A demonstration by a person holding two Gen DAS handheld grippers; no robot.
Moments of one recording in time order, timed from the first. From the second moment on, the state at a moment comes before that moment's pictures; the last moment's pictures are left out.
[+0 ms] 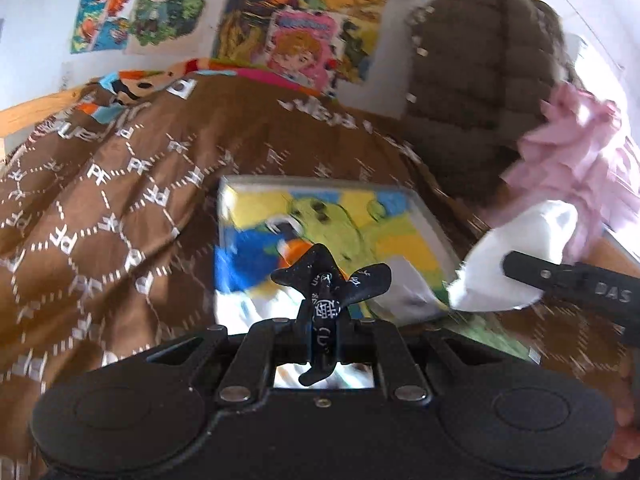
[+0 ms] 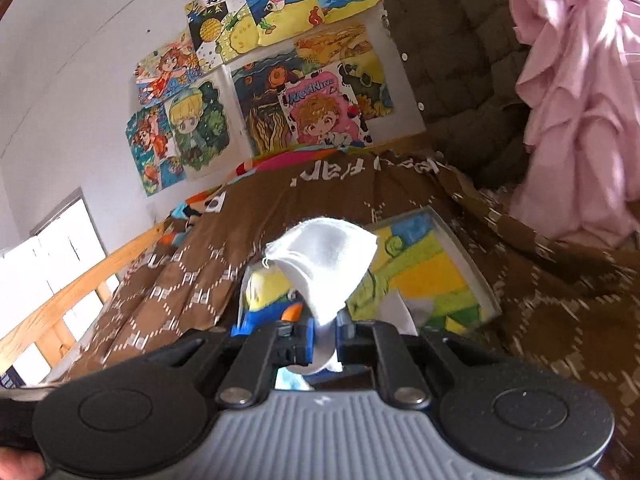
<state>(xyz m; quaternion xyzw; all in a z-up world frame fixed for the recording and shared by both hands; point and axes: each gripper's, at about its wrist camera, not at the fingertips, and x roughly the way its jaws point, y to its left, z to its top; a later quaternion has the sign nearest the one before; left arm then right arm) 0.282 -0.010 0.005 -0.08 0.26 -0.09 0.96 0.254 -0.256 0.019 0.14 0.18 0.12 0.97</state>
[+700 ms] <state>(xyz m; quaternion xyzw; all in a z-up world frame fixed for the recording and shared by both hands) 0.418 0.026 -0.059 -0.06 0.27 -0.08 0.96 0.414 -0.221 -0.037 0.16 0.31 0.08 0.94</state>
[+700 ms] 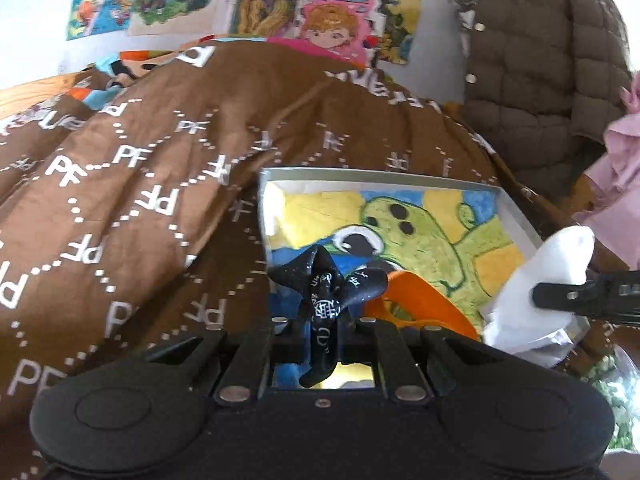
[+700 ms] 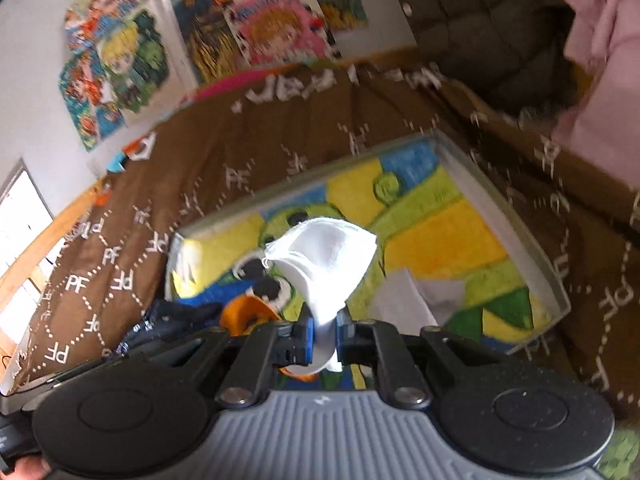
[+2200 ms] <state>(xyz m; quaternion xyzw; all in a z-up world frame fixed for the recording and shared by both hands) 0.376 0.000 -0.007 -0.06 0.22 -0.06 0.97 0.374 -0.240 0.001 0.17 0.23 0.04 0.96</state>
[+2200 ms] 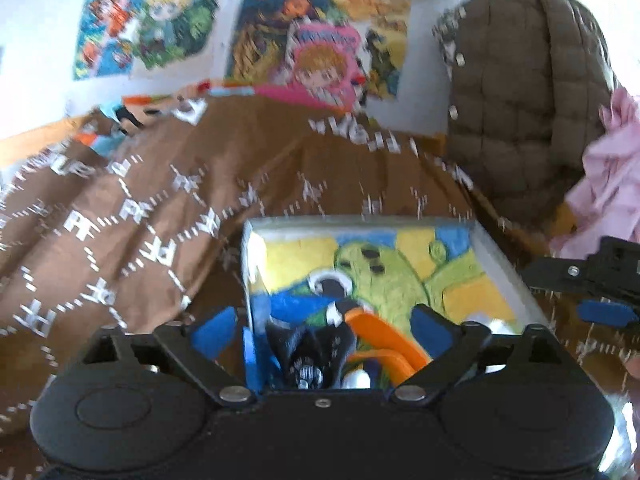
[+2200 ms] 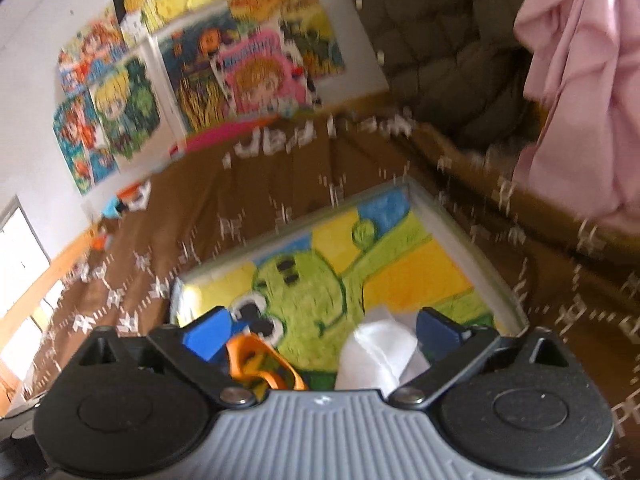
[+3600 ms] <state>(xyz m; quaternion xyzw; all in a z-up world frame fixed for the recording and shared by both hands) 0.082 -0.028 0.041 -0.03 0.22 -0.01 0.97 0.073 -0.236 0.040 0.03 0.17 -0.02 0.99</state>
